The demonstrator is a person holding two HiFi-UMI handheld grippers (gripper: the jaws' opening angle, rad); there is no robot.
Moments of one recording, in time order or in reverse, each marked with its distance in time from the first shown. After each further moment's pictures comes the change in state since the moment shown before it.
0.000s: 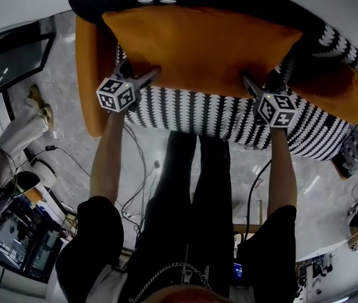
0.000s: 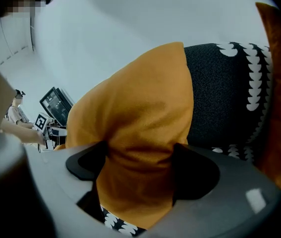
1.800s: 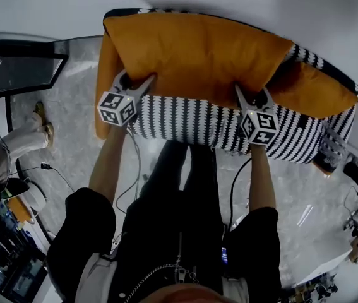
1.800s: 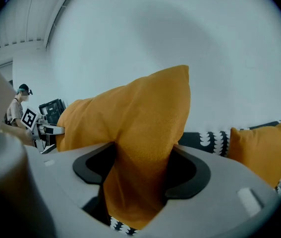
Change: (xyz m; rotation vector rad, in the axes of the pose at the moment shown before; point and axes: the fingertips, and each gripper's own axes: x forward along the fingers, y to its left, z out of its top) left arm -0.159 -0.110 0.150 0.178 -0.269 0.036; right arm -0.174 0.129 0.124 -0.134 -0.289 -0.170
